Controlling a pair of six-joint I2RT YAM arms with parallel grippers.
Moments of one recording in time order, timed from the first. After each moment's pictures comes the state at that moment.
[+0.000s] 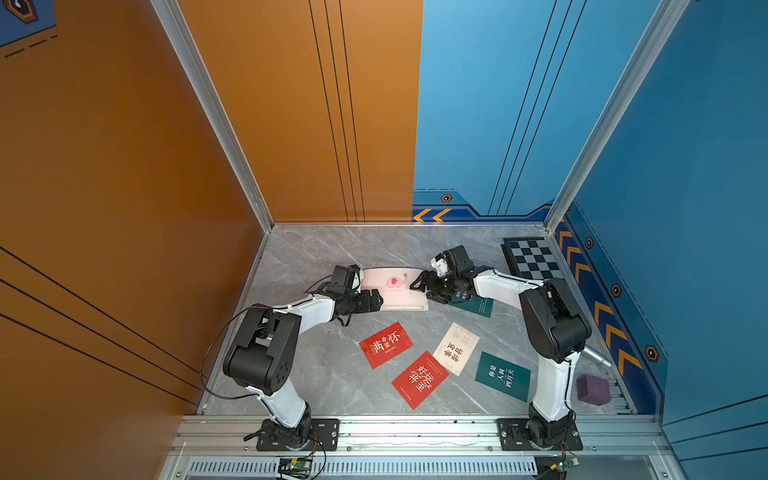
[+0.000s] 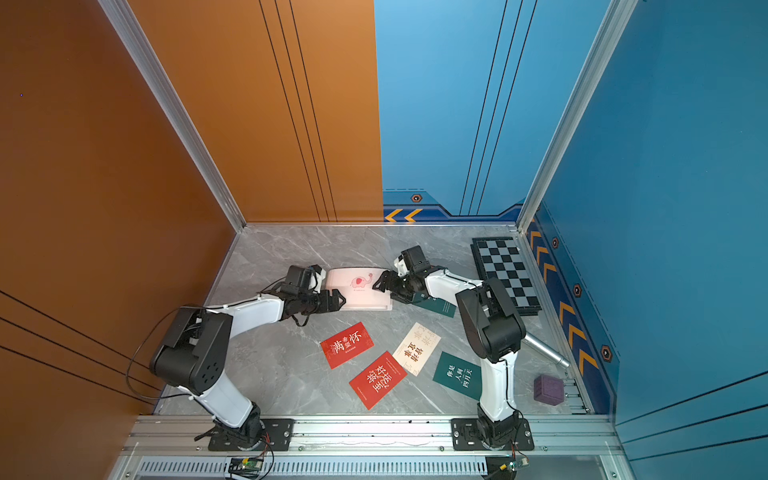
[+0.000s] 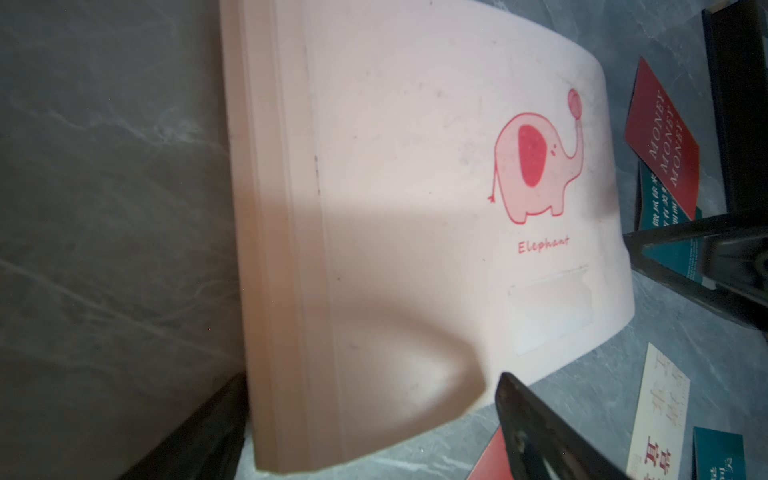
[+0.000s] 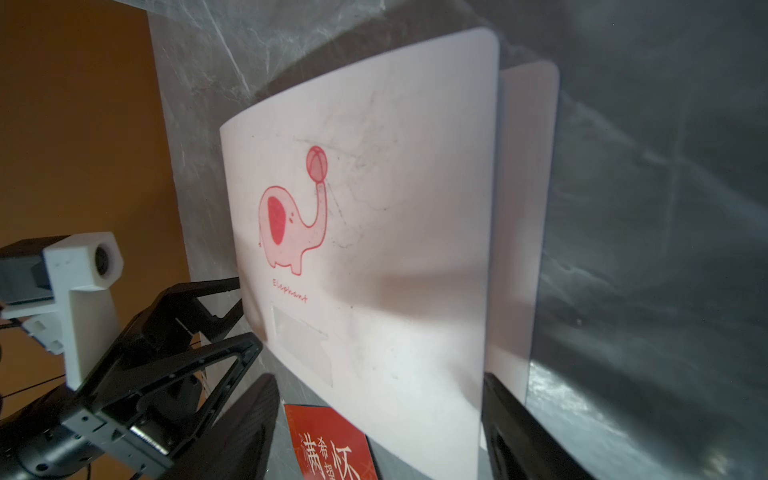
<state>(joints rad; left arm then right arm) -0.29 1.68 0.86 -0.10 0.28 -0.41 0.43 1.95 1.26 -0.21 -0.56 0.74</state>
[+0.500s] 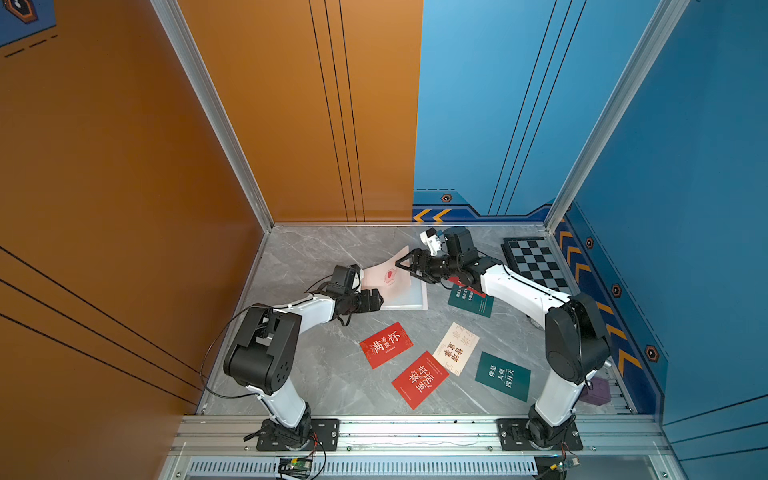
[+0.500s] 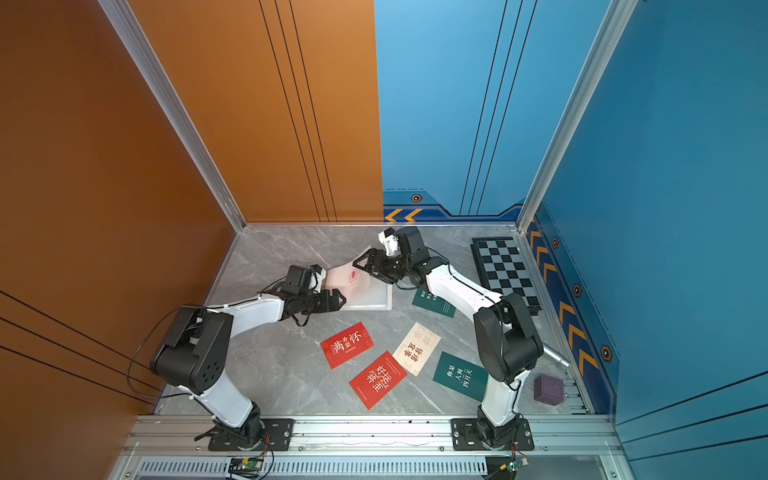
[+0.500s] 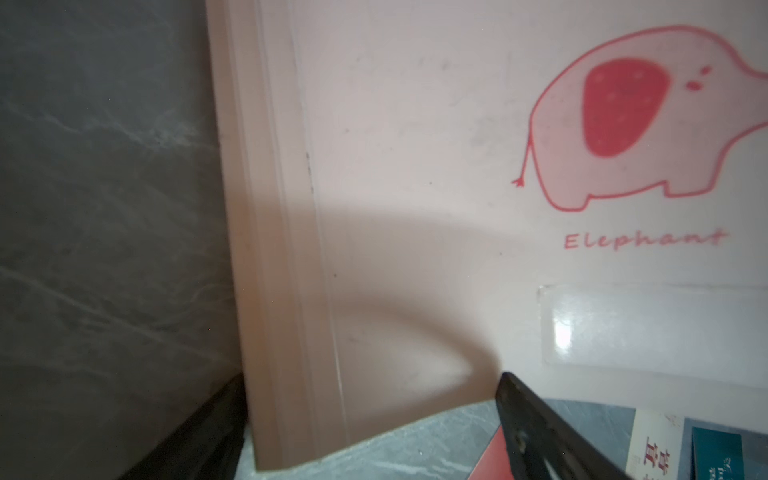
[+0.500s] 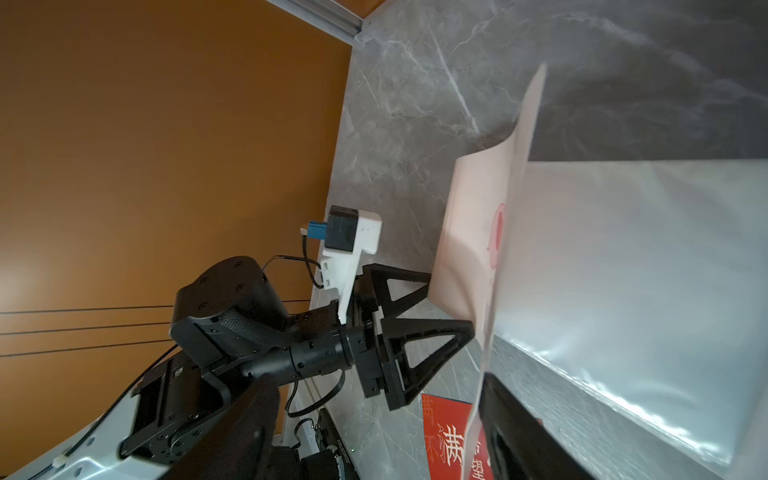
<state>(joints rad) -0.30 1.68 0.86 -0.10 0.28 -0.41 0.52 1.80 1.36 -0.10 -0.66 0.82</state>
